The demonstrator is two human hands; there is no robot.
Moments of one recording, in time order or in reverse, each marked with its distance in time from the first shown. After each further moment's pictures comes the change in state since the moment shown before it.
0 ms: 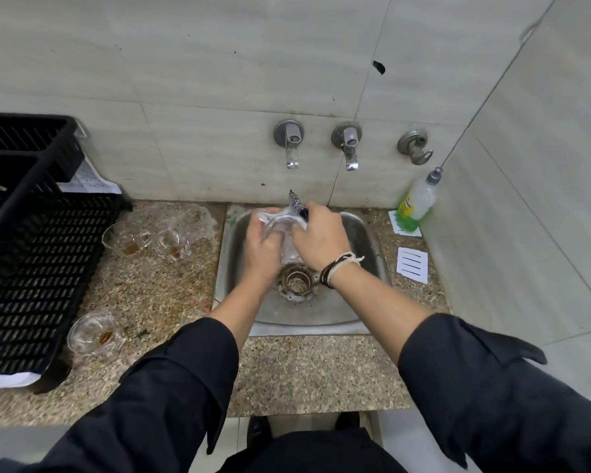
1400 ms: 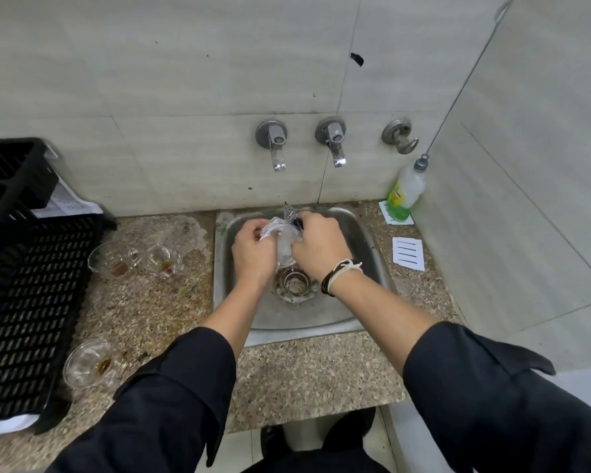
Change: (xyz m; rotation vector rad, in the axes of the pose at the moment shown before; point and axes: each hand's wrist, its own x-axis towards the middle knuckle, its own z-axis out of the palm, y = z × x) left_hand 0.025 -0.013 -0.002 0.282 0.057 -0.083; right_hand 0.005 0.009 0.010 -0.070 -0.030 0.063
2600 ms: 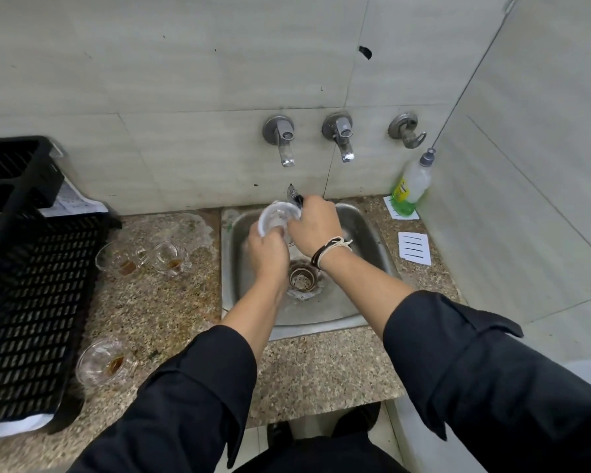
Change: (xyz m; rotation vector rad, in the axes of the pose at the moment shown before) left_hand -0.009 0.012 0.005 -0.329 0.060 -0.227; right_hand 0.023 -0.023 0.013 0.029 0.078 0.104
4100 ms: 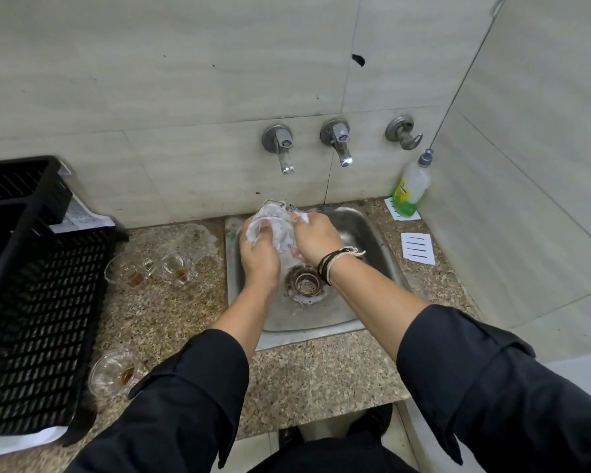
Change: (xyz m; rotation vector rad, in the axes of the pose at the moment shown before) left_hand 0.021 -0.008 -0.014 -0.095 0.002 0.122; right_hand -0.004 0.007 0.014 0.491 -0.105 0.277
